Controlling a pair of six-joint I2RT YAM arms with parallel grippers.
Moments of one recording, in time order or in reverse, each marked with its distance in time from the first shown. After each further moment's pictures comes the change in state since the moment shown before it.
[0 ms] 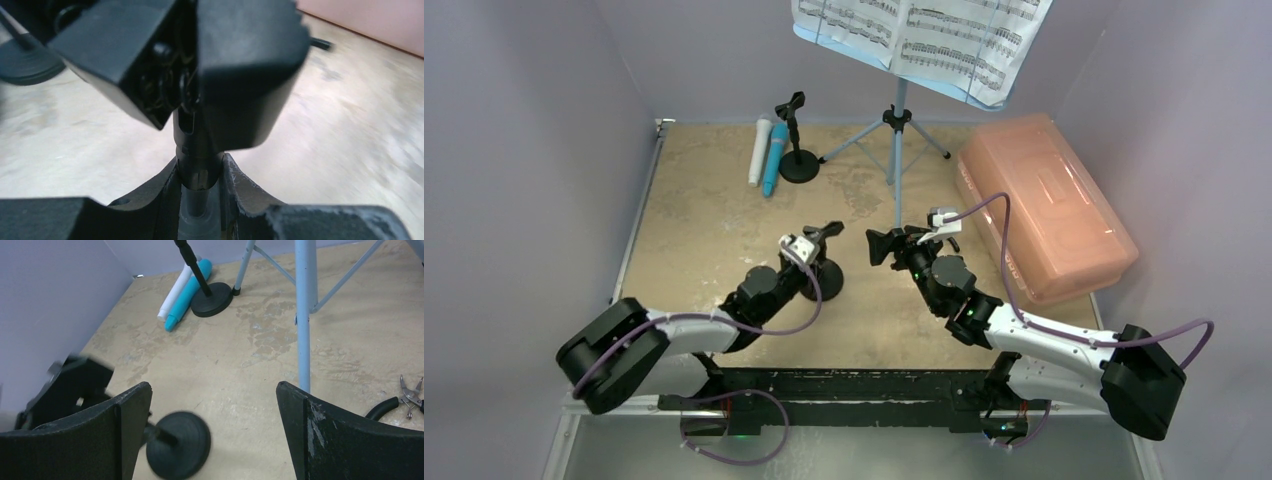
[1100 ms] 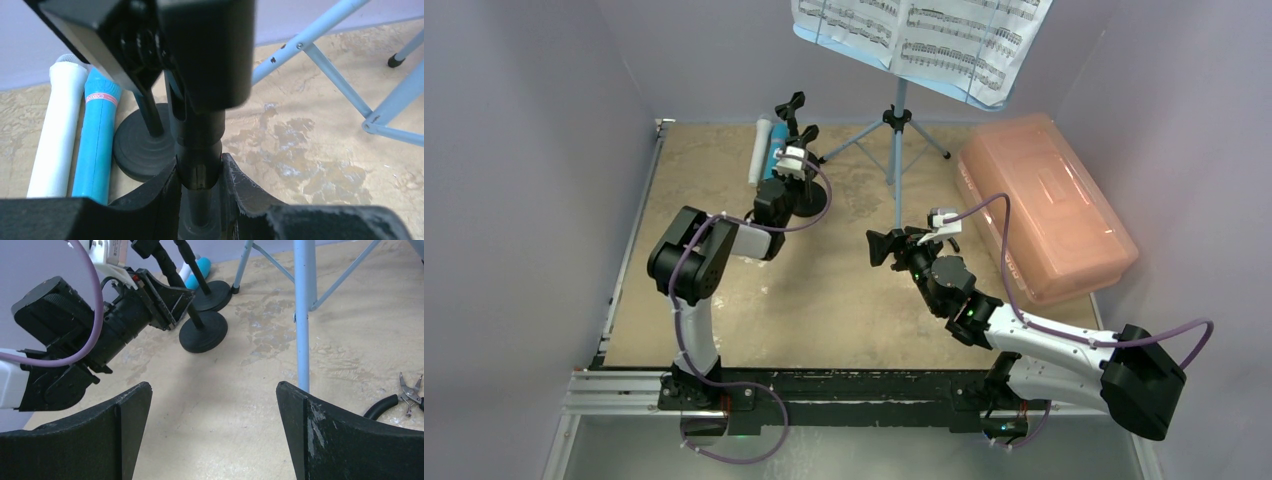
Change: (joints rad) left arm 0.439 0.735 0.675 0.142 0.031 0.027; right arm 0.000 0.000 -0.005 0.000 0.002 0.007
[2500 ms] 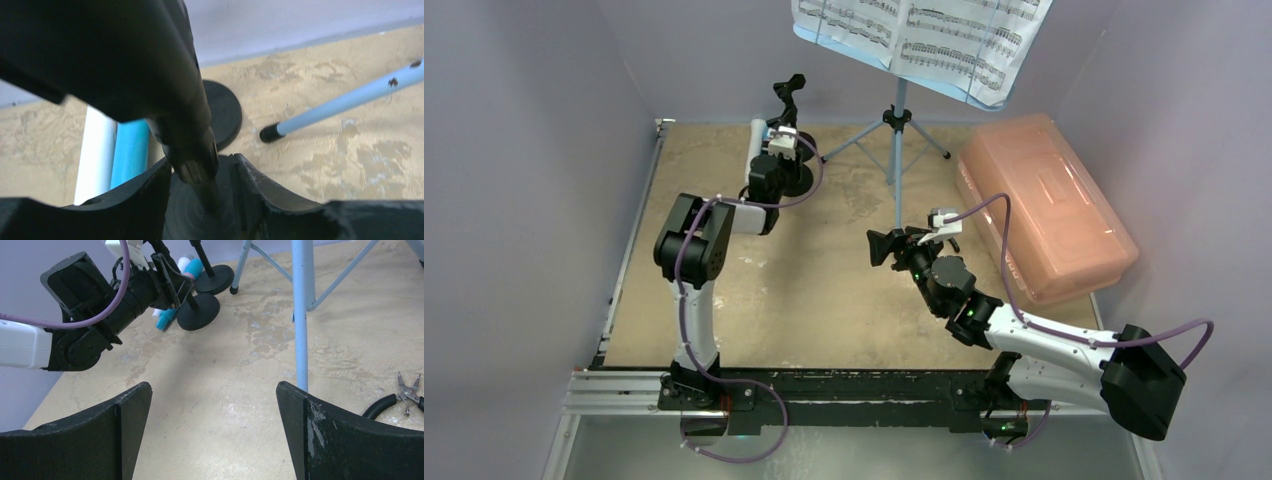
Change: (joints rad) left arm 0.103 0.145 0.273 -0.178 -0.003 0.078; right arm 0.000 0.000 -0.001 0.000 0.005 0.000
